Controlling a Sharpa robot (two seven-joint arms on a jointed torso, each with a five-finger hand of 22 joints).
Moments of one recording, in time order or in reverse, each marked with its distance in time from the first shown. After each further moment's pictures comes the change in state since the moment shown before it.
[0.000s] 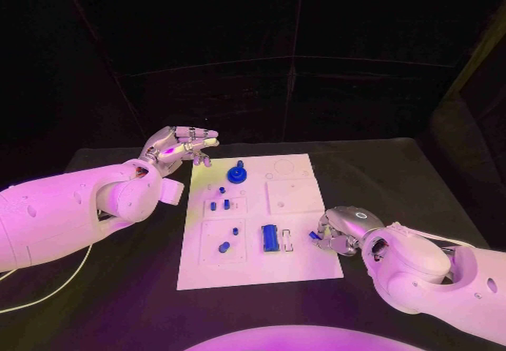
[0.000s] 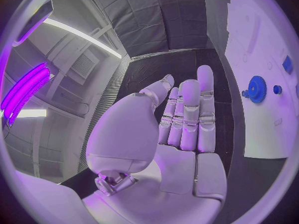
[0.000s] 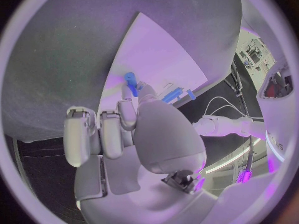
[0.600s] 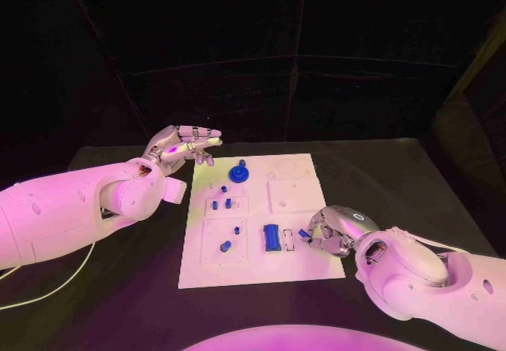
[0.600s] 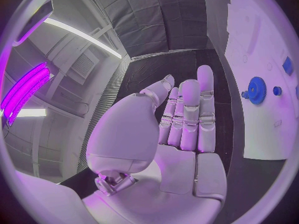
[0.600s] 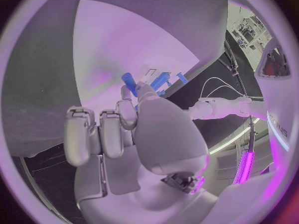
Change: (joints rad) left arm 0.000 0.001 0.000 0.002 0.000 0.002 -0.001; left_hand 0.005 0.005 0.000 0.000 0.000 0.000 0.000 0.000 0.000 0.000 0.000 0.000 0.000 0.000 0.000 0.000 -0.001 0.000 0.000 0.000 0.000 0.000; right arm -0.006 0.038 -0.004 0.024 0.112 -0.151 0.009; right_hand 0.011 -0.062 0.141 0.024 -0.083 0.012 0.011 -0.021 -0.001 0.004 0.004 0.002 -0.030 -0.002 0.002 0.004 0.000 0.000 0.000 0.000 0.004 0.000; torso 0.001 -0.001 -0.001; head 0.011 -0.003
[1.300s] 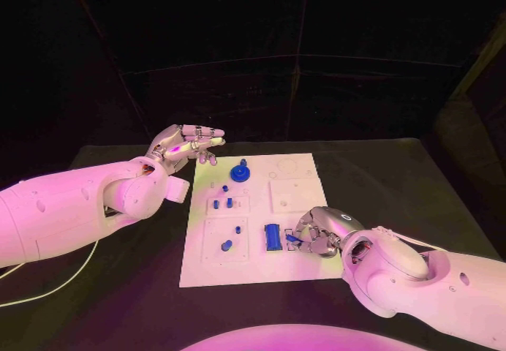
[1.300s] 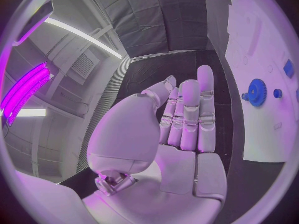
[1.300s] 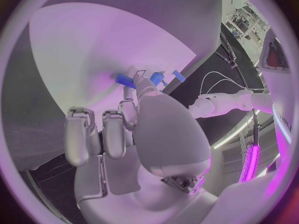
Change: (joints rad) left arm 0.000 0.004 0.000 0.000 0.000 0.002 -0.002; left_hand 0.012 0.012 0.010 -0.015 0.005 0.000 0.000 0.004 0.000 -0.007 0.000 0.004 -0.001 0.000 0.000 0.000 -0.002 0.000 0.003 -0.003 0.000 0.000; right arm 0.001 0.081 0.000 -0.038 0.072 -0.015 -0.011; right_hand -0.046 -0.016 0.028 0.016 -0.012 0.024 -0.012 -0.011 0.006 0.011 -0.004 0.011 0.059 0.006 -0.013 0.000 0.000 0.000 0.000 0.000 0.000 0.000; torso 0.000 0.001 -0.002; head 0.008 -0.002
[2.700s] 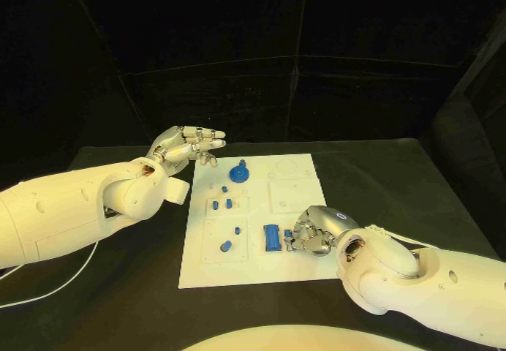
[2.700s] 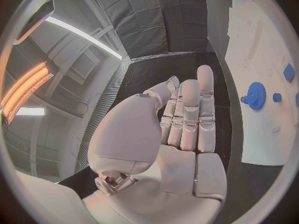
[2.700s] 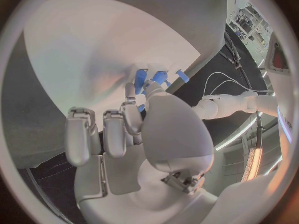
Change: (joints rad) left arm 0.000 0.004 0.000 0.000 0.000 0.014 -0.011; left_hand 0.027 0.008 0.014 -0.019 0.000 -0.004 0.004 0.004 0.000 0.000 0.000 0.005 -0.002 -0.007 0.000 0.000 -0.011 0.000 0.000 0.000 0.000 0.003; right arm 0.002 0.034 0.002 -0.022 -0.021 0.008 -0.053; right_hand -0.136 -0.008 -0.008 0.063 0.041 0.049 -0.022 0.025 0.031 0.028 -0.021 0.017 0.010 0.000 0.000 0.008 0.000 0.000 -0.002 -0.010 0.008 0.000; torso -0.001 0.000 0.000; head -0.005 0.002
